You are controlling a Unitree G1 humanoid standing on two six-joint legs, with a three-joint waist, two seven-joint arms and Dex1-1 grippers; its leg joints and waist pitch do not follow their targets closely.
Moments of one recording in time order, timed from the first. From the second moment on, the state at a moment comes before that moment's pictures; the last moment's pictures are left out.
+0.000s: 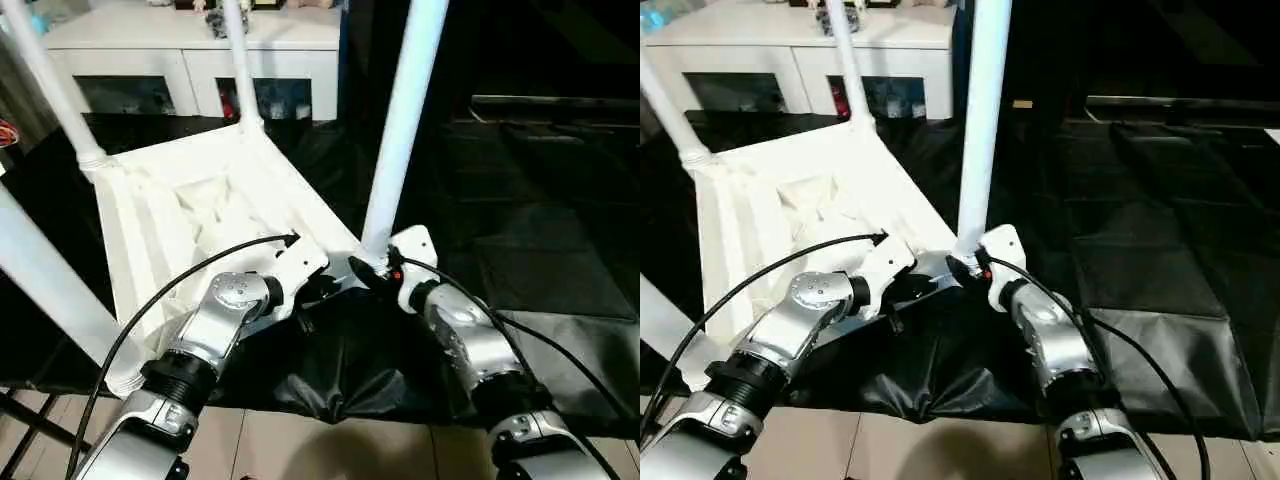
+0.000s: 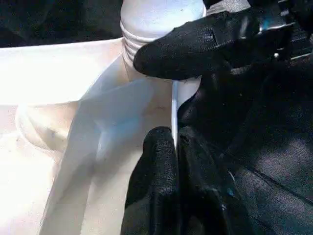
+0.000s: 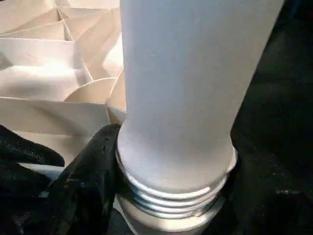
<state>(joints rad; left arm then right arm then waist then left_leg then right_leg) -0.56 0.19 -0.28 0.54 0.07 0.19 -0.78 -0.51 -0.10 0.05 0.69 0.05 -0.01 0.53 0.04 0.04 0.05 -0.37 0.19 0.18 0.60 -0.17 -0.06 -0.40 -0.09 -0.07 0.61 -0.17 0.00</state>
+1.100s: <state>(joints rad) -0.46 0.38 -0.31 0.40 -0.04 0.14 -1.19 -0.46 -0.38 0.22 0.47 0.12 0.04 1.21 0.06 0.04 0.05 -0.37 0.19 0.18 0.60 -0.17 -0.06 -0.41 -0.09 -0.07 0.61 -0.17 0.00</state>
